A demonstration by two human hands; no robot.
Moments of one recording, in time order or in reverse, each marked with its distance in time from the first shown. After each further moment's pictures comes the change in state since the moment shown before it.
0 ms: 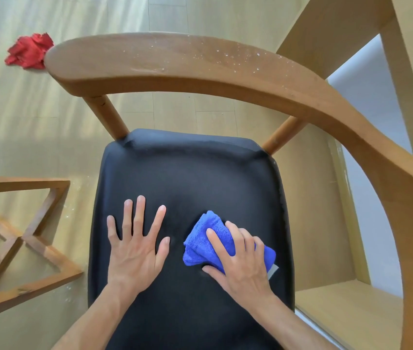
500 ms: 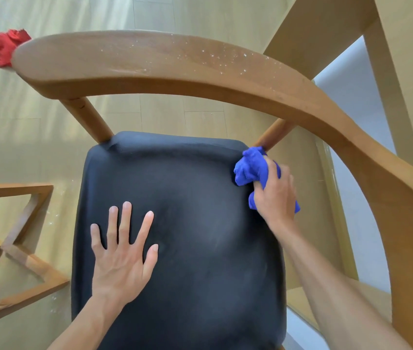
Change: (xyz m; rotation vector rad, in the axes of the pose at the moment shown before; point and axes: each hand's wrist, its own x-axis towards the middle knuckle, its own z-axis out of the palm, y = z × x) left_hand 0.001 0.000 -0.004 -0.019 -0.062 -0.005; right_hand 0.114 0.104 -0.021 0.182 0.024 0.633
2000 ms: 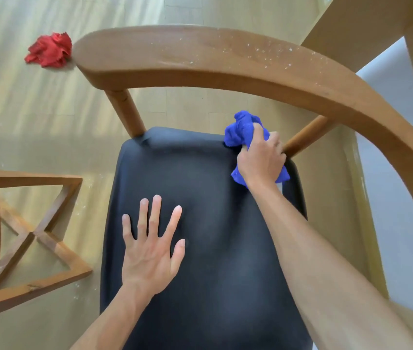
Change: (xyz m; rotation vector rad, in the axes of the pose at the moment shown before) left_hand 0.002 -0.002 0.014 0.050 0.167 0.021; right_hand 0.036 -0.107 0.034 -0.097 0.061 -0.014
